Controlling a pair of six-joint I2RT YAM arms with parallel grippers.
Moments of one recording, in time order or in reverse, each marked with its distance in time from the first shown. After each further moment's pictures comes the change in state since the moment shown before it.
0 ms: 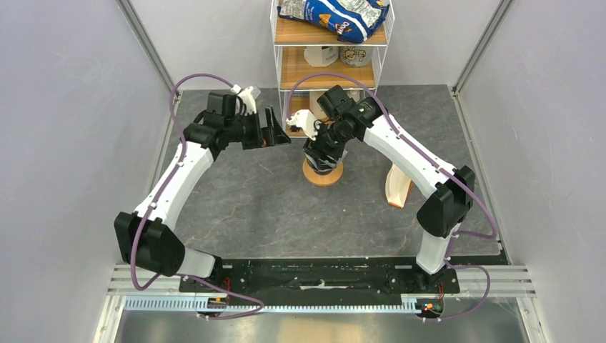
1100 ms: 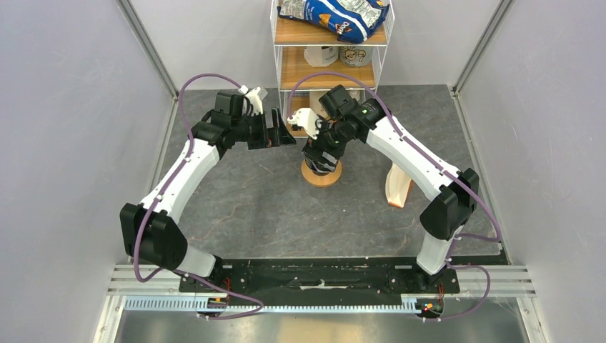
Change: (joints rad) left arm -0.043 0.056 0.000 0.038 -0.002 0.000; right arm 0.000 -0.035 -0.031 0.042 0.038 0.001
